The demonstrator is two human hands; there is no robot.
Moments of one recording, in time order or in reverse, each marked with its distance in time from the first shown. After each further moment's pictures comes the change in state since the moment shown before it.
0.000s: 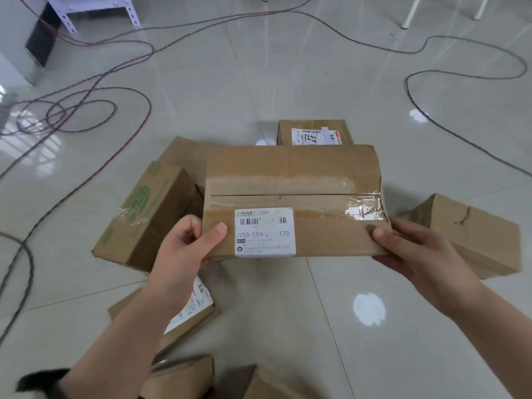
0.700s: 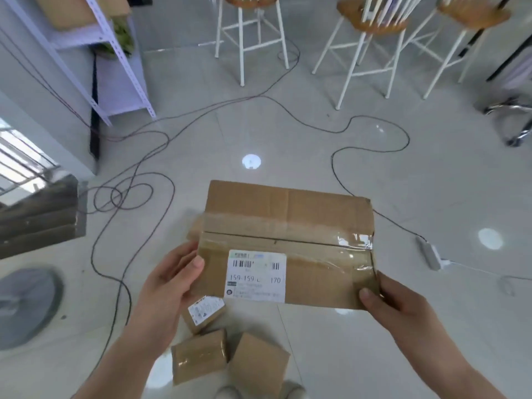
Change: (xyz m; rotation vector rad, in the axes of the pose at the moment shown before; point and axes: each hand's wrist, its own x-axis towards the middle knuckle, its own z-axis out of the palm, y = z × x) left_hand -0.259 0.446 0.070 -0.052 -0.054 -0.020; right_hand -0.315 -0.450 -0.018 -0.323 0.125 0.032
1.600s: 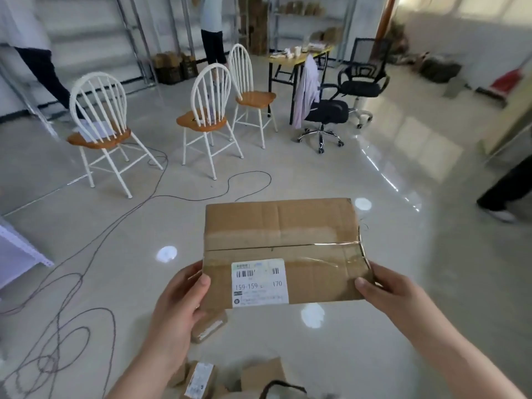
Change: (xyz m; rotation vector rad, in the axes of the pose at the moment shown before) left_hand -0.186 0.188 0.024 0.173 -0.611 0.089; right_hand -0.341 -0.143 0.005 0.153 0.604 0.019
